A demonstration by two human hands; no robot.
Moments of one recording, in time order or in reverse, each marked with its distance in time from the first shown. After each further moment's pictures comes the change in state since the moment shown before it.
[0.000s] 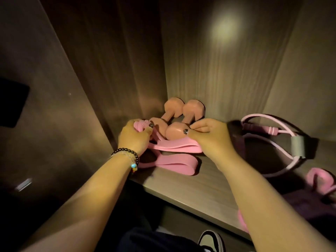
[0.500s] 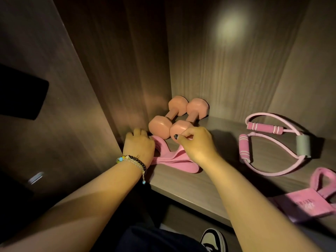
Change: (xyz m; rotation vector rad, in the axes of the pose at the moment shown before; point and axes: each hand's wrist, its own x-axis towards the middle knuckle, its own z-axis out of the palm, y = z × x) left_hand -0.004 -0.033 0.007 1.471 -0.118 0.564; right_hand -0.001 0.015 0.036 -0.410 -0.105 -0.056
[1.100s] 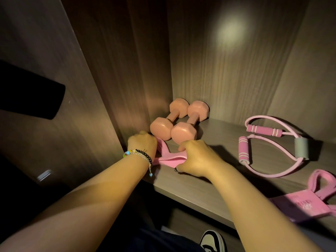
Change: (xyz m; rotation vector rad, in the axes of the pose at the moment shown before) left_hand 0.013 0.005 -0.009 -0.026 -0.116 -0.065; right_hand -0.016 -0.005 -0.013 -0.467 -0.424 -0.086
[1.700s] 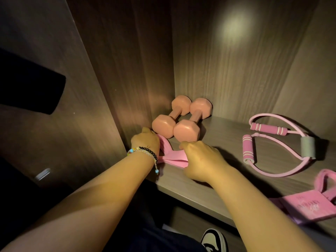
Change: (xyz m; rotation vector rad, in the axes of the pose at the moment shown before) left_hand 0.006 0.004 0.005 -0.072 -0.085 -0.037; right_hand -0.006 -0.002 0.007 -0.201 0.078 -0.134
